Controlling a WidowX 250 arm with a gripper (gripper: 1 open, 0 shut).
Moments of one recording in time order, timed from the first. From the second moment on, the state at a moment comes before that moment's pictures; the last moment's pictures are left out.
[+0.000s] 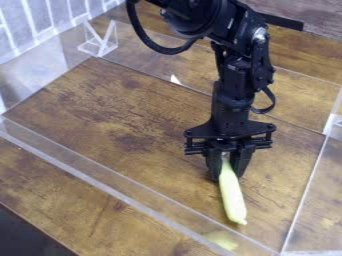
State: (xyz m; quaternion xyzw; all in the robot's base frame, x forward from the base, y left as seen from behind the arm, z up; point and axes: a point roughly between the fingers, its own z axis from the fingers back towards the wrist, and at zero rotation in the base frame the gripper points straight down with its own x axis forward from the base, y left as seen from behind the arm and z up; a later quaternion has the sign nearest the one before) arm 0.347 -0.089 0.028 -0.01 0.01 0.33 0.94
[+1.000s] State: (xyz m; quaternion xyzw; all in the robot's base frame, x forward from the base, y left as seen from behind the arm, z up) arm 0.354 -0.069 0.085 -0.02 -0.02 0.28 0.96
